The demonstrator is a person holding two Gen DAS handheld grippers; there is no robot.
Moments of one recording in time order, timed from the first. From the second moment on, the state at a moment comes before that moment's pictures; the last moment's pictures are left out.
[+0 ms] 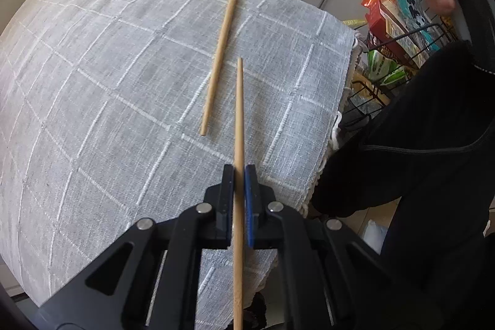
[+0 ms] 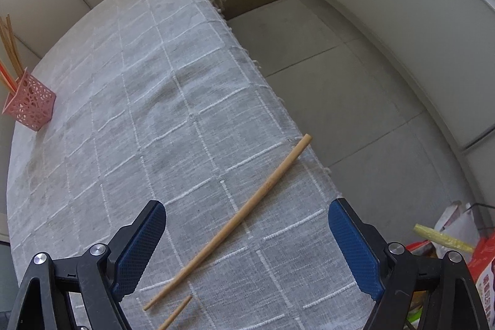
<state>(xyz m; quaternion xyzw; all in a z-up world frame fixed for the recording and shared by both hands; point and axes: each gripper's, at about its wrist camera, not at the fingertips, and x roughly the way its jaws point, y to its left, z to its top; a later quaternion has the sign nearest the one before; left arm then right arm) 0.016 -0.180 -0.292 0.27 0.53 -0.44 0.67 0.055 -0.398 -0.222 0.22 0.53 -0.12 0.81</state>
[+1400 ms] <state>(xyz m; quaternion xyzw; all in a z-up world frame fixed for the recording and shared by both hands) 0.123 -0.080 -0.232 0.06 0.53 -0.24 0.81 0.135 -0.339 -0.257 0.19 0.57 -0.08 0.79</state>
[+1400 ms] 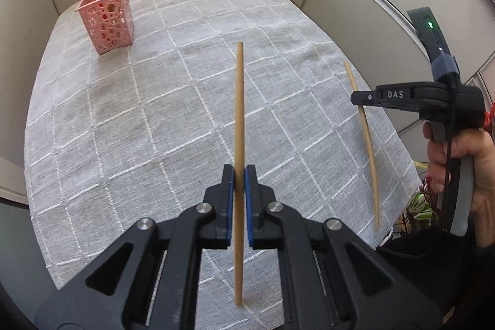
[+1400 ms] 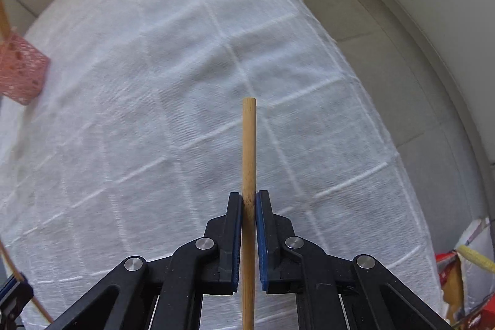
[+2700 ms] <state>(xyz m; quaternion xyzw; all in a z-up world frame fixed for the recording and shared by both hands) 0.195 0.041 -0.103 -0.09 0.29 -0.08 0.95 0.158 -0.176 -0.073 0.14 0.17 0.08 0.97</state>
